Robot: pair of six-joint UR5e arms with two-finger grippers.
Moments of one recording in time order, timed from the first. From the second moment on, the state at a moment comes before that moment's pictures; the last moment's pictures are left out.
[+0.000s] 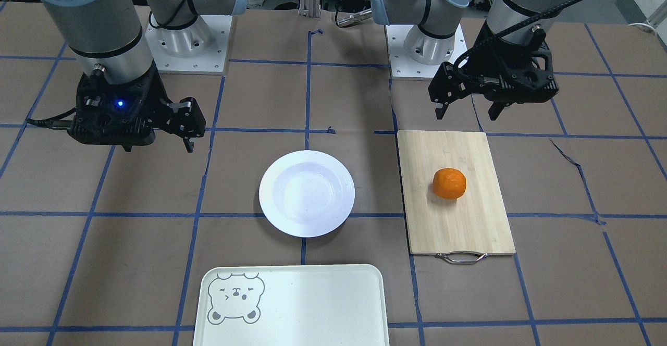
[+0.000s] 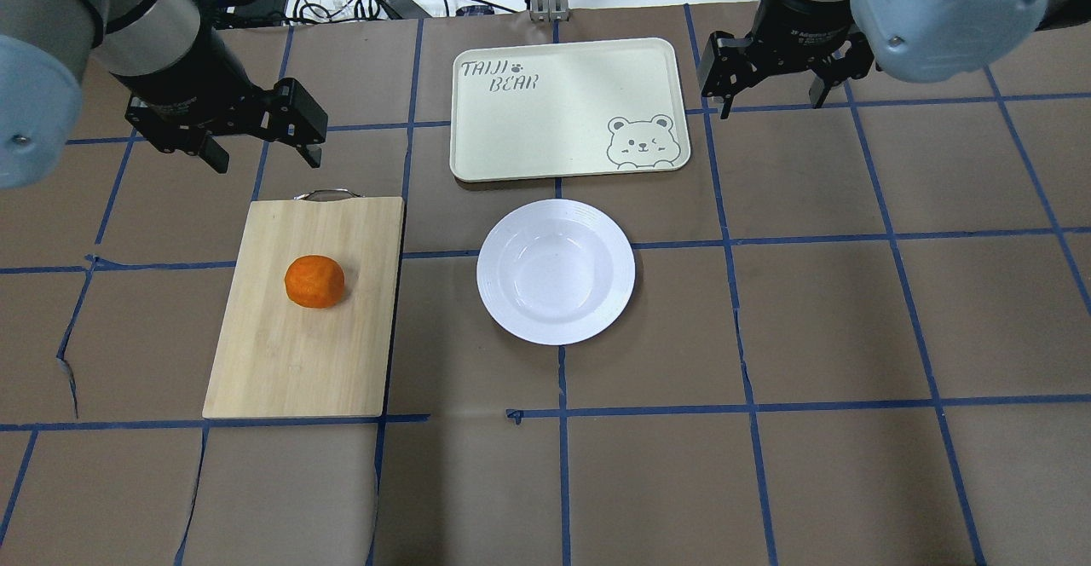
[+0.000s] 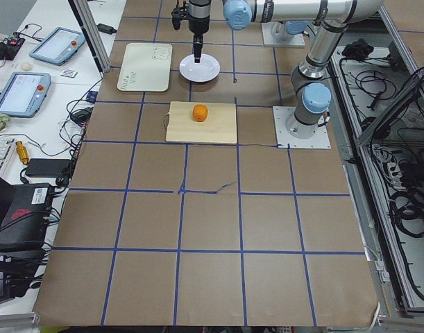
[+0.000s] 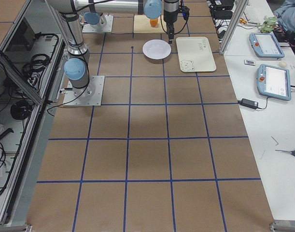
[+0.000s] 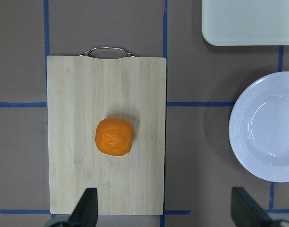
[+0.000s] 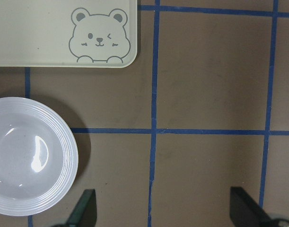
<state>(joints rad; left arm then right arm) -1.51 -1.54 -1.63 -1.48 1.56 0.04 1.63 -1.44 1.50 -1.70 -1.63 0.02</state>
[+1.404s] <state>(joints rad) -1.51 -1.54 -1.63 -1.48 1.56 0.04 1.62 -1.44 1.50 -1.70 -1.62 0.02</state>
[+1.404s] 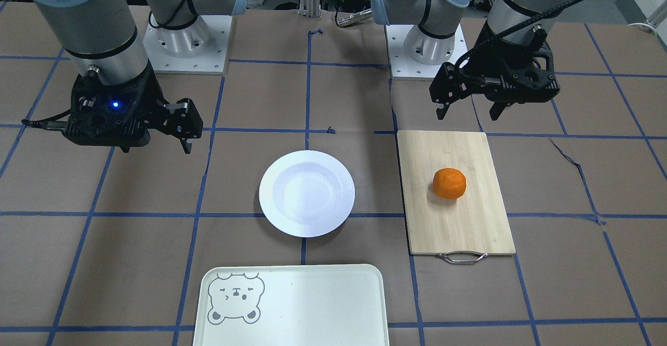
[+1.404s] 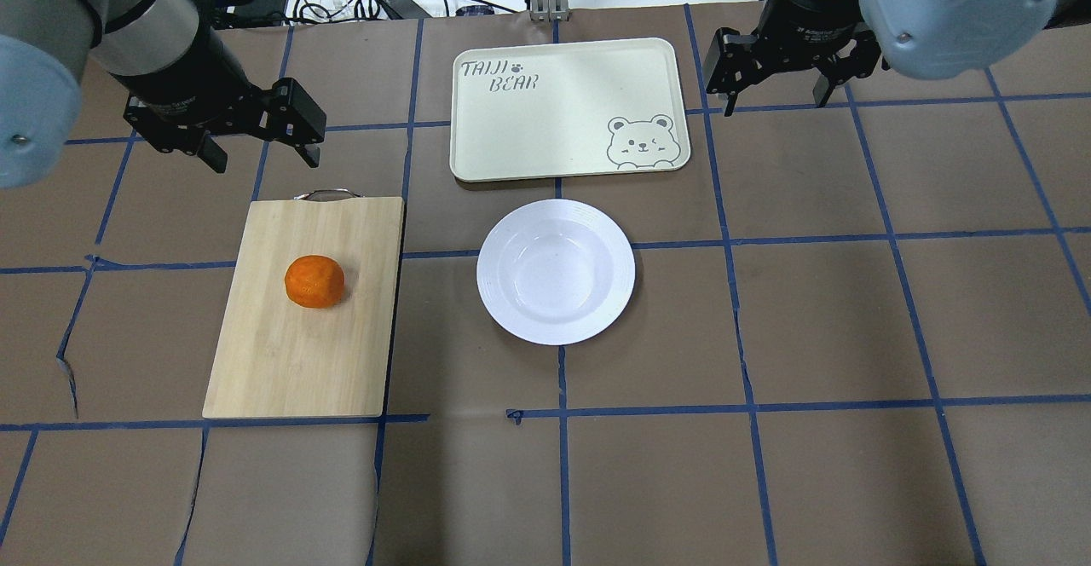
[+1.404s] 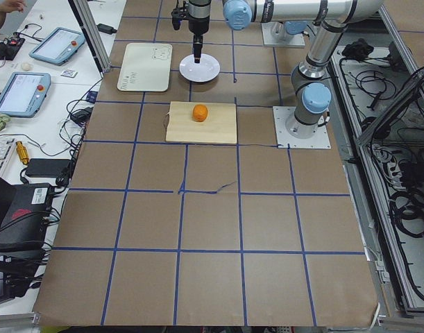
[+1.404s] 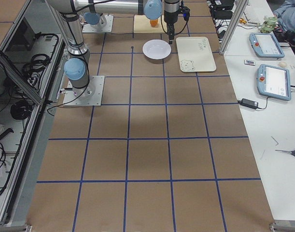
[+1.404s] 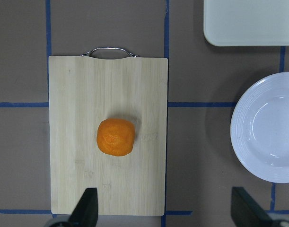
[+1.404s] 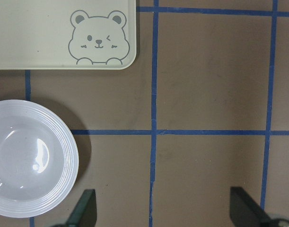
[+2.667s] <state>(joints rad) -1.50 -1.55 -1.64 -1.47 1.56 0.03 1.61 -1.44 1.50 -1.70 -1.60 0.02</state>
